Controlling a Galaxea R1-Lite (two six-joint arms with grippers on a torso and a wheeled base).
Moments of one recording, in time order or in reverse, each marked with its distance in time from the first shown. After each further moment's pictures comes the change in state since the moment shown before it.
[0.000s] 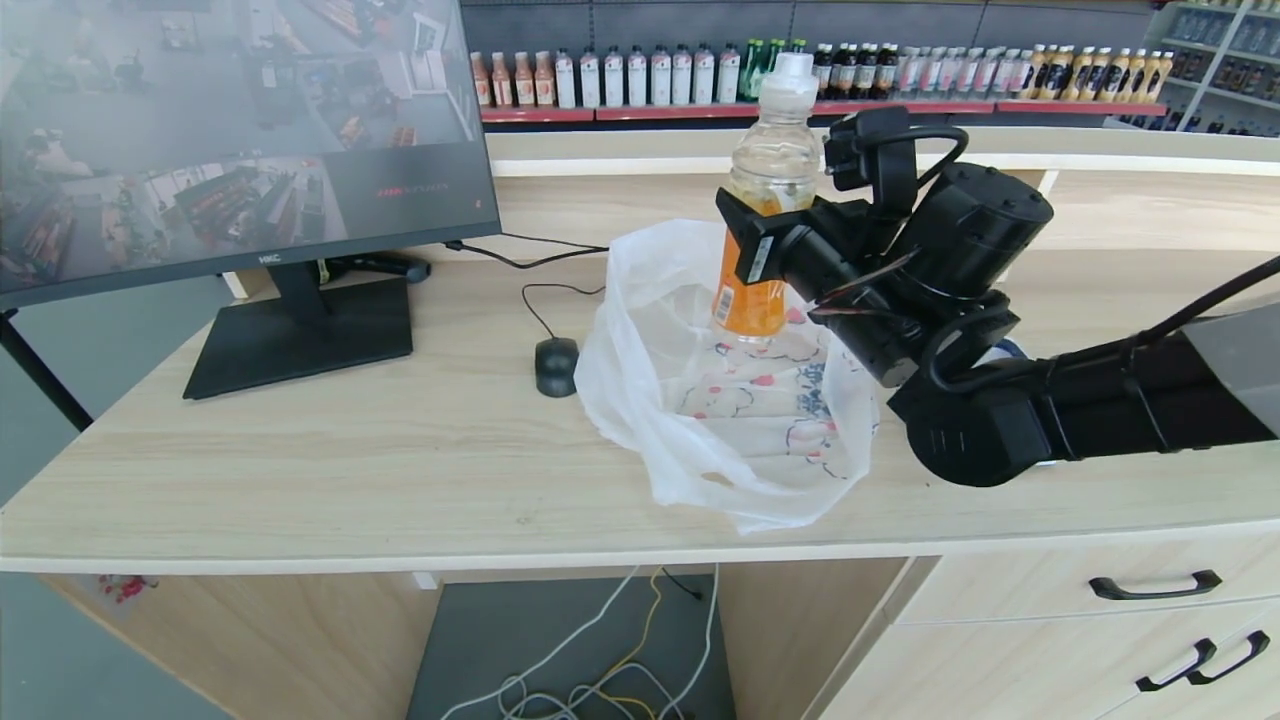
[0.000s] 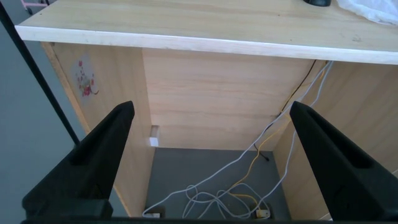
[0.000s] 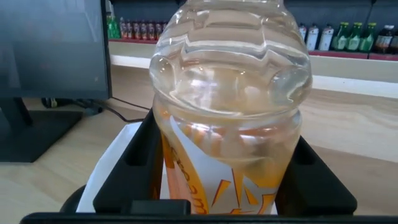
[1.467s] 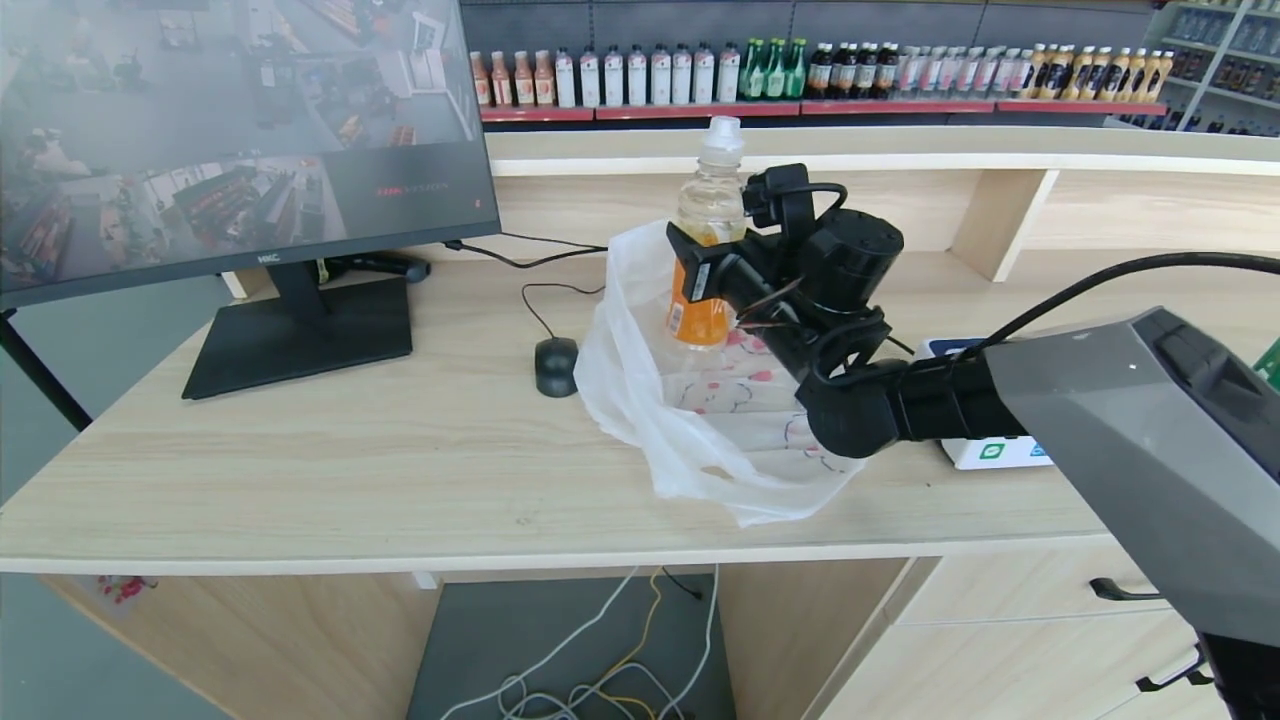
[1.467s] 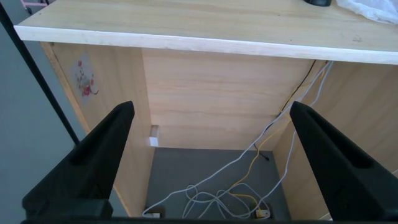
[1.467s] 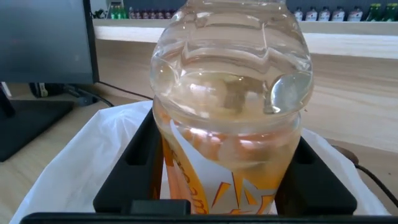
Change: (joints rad) left arm -0.001 0.000 0.000 0.000 0.000 0.000; right arm -0.011 0.280 -0.359 0.104 0.057 0.049
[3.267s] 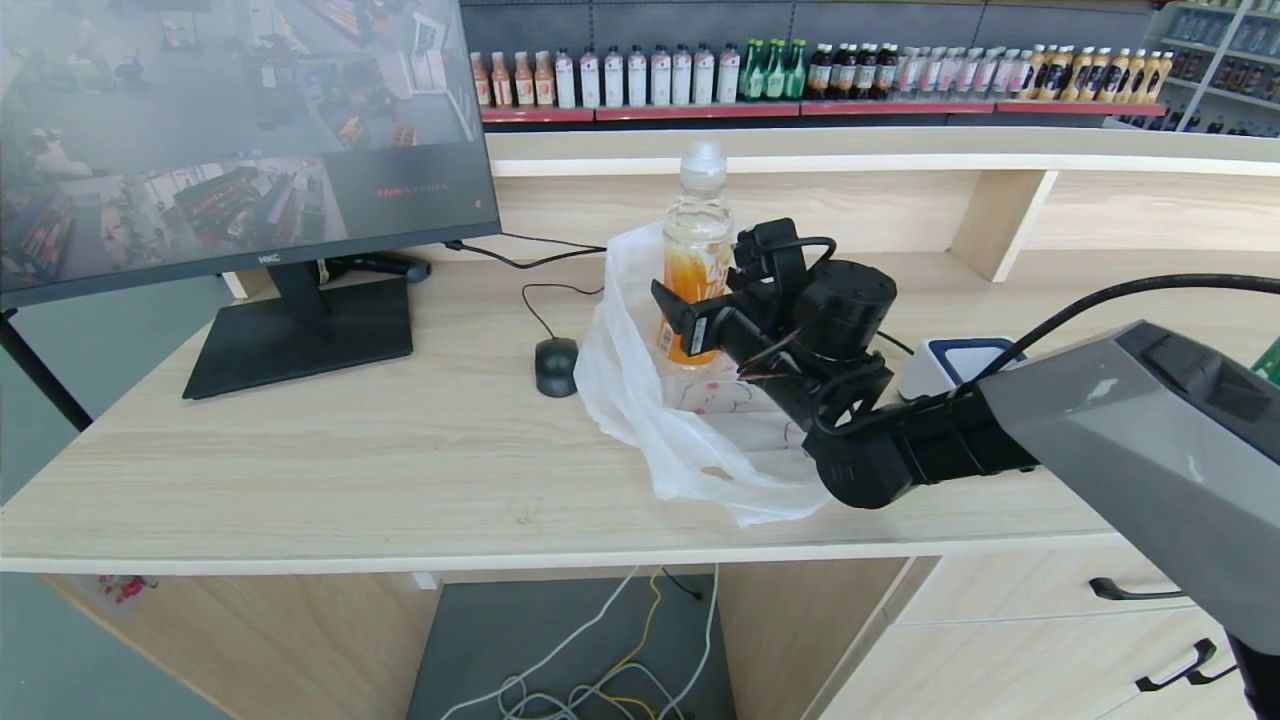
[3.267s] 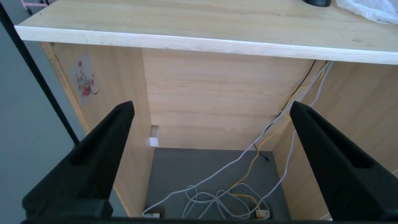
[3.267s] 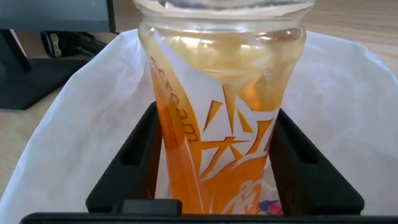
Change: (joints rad) left arm 0.000 0.000 0.000 0.000 0.000 0.000; right arm 0.020 -0.041 0.233 -0.083 0.014 -0.002
